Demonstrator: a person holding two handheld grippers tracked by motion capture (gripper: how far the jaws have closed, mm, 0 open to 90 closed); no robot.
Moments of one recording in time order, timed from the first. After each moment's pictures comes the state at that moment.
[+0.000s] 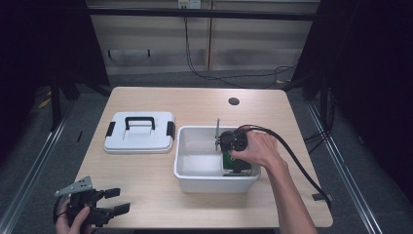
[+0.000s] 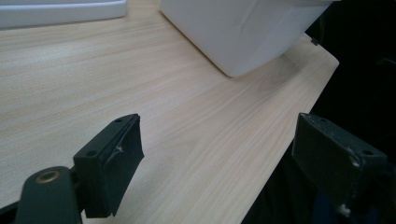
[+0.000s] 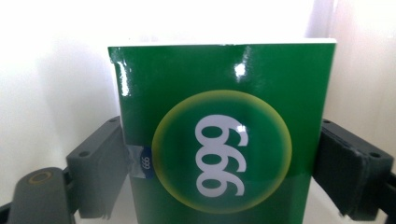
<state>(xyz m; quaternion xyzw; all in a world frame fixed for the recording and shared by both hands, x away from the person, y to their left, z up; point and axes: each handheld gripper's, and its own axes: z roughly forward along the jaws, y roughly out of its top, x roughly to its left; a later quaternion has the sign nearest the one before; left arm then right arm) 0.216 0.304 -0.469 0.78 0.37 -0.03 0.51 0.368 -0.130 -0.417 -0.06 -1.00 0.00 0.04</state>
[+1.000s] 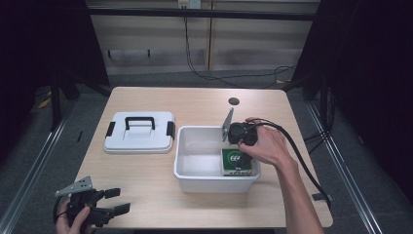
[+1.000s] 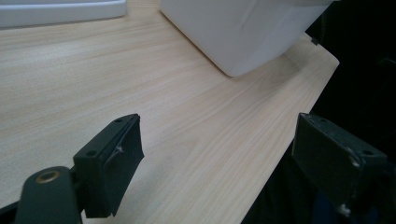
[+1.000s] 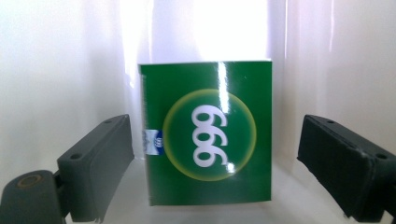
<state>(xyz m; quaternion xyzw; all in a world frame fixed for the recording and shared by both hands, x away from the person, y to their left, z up) 0.216 0.304 -0.469 0.78 0.37 -0.03 0.51 0.361 -0.152 -0.380 -0.07 -0.99 -0.10 0.01</state>
